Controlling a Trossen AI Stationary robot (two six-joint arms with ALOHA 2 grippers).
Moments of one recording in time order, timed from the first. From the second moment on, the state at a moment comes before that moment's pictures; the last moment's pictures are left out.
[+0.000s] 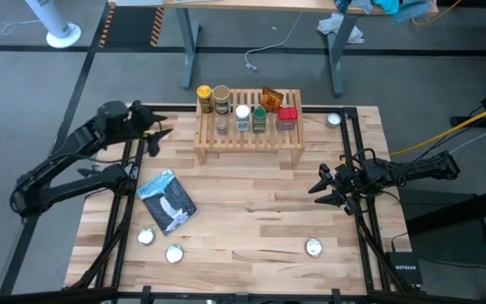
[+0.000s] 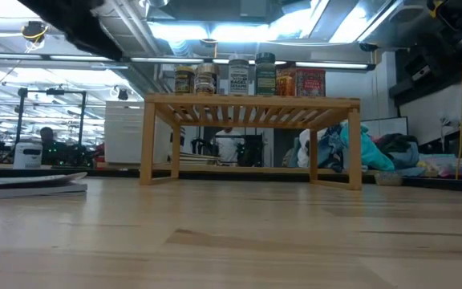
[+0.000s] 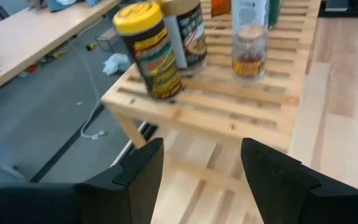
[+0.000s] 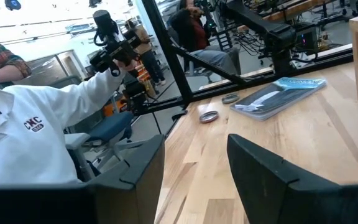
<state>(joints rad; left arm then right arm) 0.70 0.63 0.77 -0.61 0.07 0.30 0.20 0.18 0.08 0.10 -0.19 0.40</state>
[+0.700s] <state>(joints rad) 0.86 0.91 0.77 -0.31 0.19 0.34 0.20 0.18 0.08 0.10 -0.19 0.40</state>
